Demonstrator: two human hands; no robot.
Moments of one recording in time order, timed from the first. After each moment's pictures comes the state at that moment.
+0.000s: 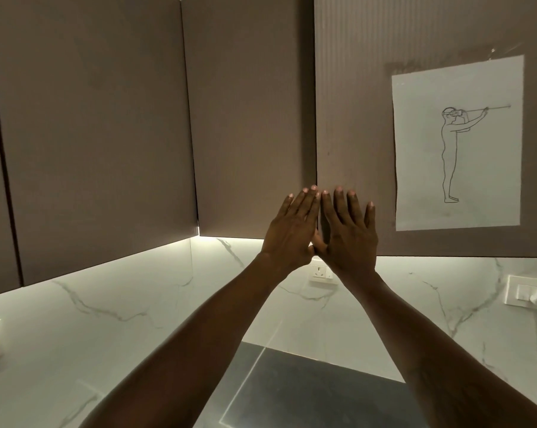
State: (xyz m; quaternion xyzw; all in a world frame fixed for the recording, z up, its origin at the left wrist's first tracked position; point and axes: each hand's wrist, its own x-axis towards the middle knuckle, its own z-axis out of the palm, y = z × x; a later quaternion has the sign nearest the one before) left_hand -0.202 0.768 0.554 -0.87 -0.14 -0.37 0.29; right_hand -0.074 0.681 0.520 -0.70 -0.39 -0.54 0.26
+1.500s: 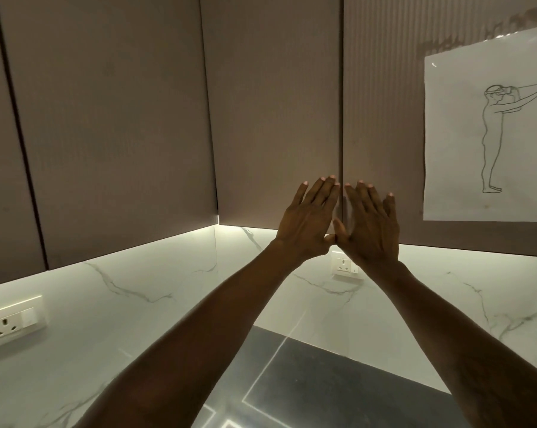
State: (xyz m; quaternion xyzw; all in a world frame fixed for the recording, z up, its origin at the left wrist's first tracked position) left_hand -0.183 0.790 0.558 -0.87 -0.16 -0.35 0.31; right_hand -0.036 0.713 0.518 -0.67 -0.44 -0.51 0.31
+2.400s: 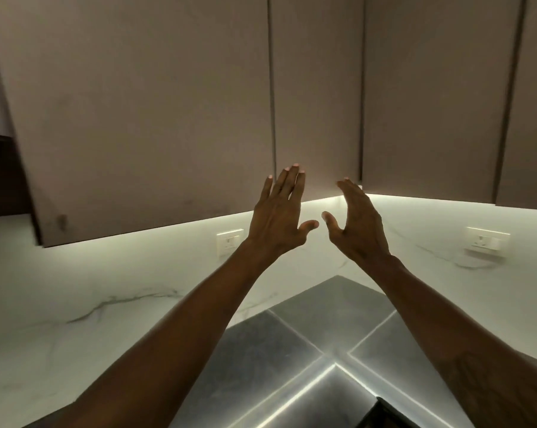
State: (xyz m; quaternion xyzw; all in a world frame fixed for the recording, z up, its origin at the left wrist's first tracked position) left_hand -0.628 0.700 0.527 -0.79 -0.39 -0.35 0.31; right_hand -0.443 0.667 0.495 -0.51 -0.64 -0.23 0.53
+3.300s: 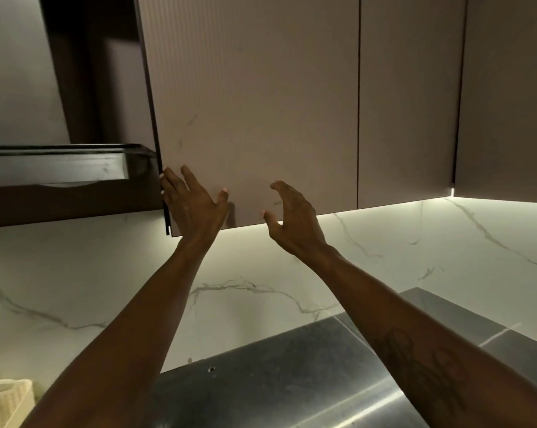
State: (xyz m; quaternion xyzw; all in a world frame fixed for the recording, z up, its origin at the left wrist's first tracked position) left_hand -0.911 0.665 0.558 -0.49 -0.67 -0.51 0.22; right_hand -0.714 0.676 0.525 -0.35 -0.75 -0.08 0.55
